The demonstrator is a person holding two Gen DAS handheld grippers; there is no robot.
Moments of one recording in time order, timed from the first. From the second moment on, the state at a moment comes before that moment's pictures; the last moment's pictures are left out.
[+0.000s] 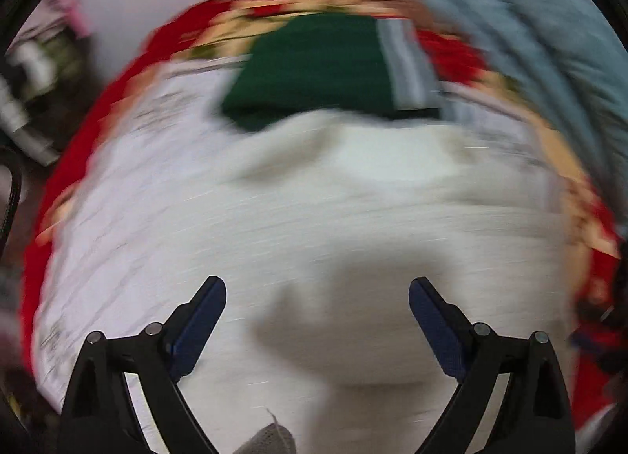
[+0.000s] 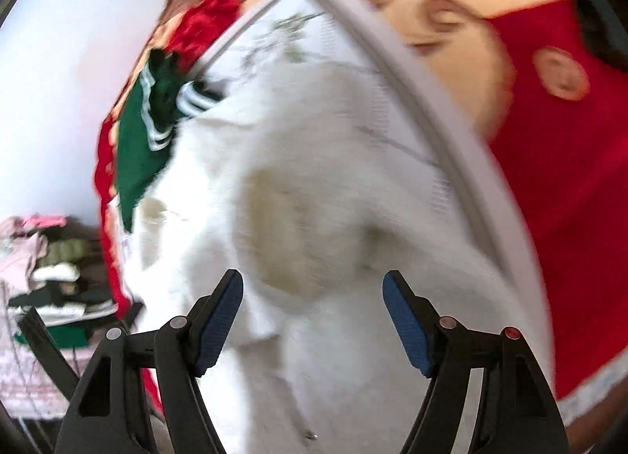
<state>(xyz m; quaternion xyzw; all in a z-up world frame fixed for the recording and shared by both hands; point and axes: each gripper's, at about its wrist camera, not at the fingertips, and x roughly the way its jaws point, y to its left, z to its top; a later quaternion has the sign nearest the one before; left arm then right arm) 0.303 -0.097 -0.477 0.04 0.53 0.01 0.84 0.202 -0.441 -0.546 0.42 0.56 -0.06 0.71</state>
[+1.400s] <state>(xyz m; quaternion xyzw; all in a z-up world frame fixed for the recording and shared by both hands) 0.348 0.096 -0.589 0.11 0.59 0.29 0.74 0.264 -0.410 -0.598 0.14 0.67 0.00 0.72</state>
